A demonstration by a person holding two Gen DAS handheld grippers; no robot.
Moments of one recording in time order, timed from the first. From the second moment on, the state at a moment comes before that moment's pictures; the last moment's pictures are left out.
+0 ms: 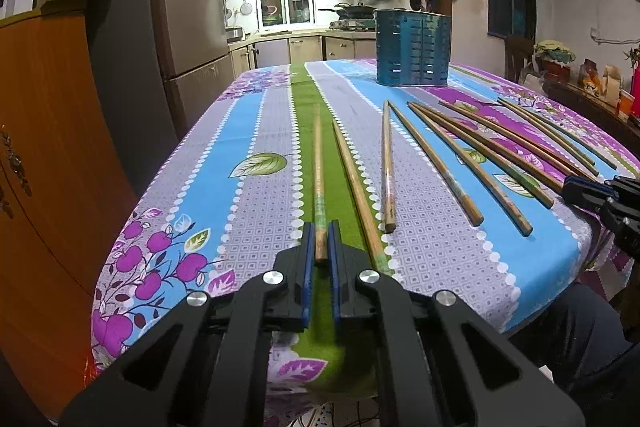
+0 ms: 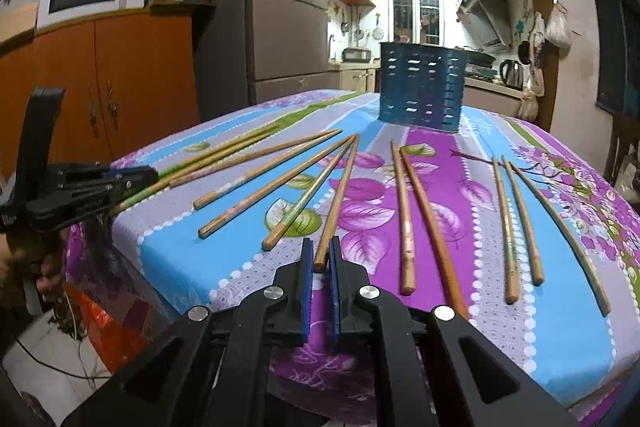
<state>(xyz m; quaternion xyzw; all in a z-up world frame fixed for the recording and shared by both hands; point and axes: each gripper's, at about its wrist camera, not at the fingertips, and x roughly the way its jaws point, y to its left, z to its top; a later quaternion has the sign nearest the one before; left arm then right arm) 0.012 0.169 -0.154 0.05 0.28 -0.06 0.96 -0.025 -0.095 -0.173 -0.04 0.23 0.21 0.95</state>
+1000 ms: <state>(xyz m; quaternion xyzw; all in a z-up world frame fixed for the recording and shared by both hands) 0.083 0.118 0.043 0.12 0.14 -0.09 0.98 0.055 -0.121 0.032 -0.05 0.07 0.28 0.96</state>
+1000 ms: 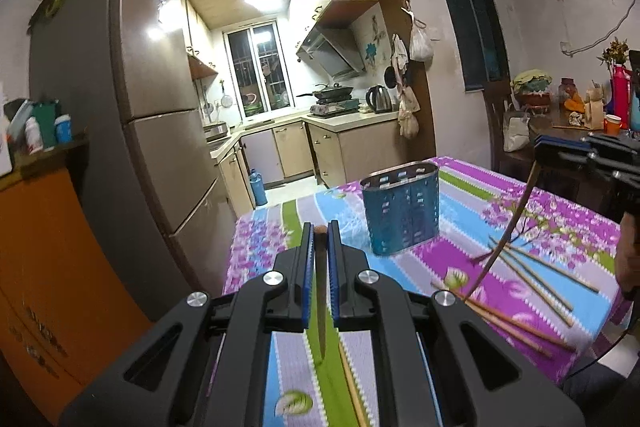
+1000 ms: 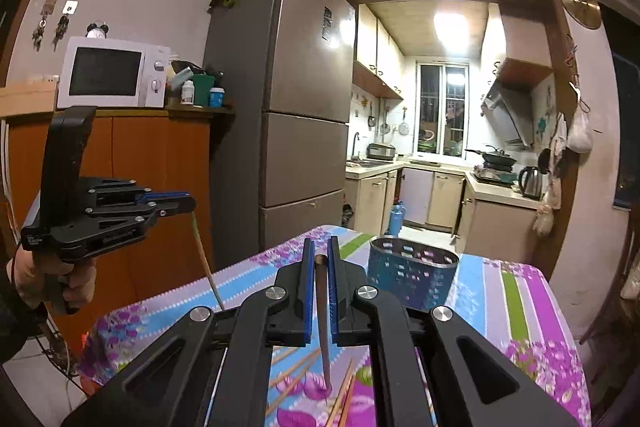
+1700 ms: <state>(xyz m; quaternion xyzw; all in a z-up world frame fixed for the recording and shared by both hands) 0.151 0.053 0.147 0.07 0.14 -0.17 0.97 0.144 -0.177 0.165 -0.03 0.07 0.24 0.97</state>
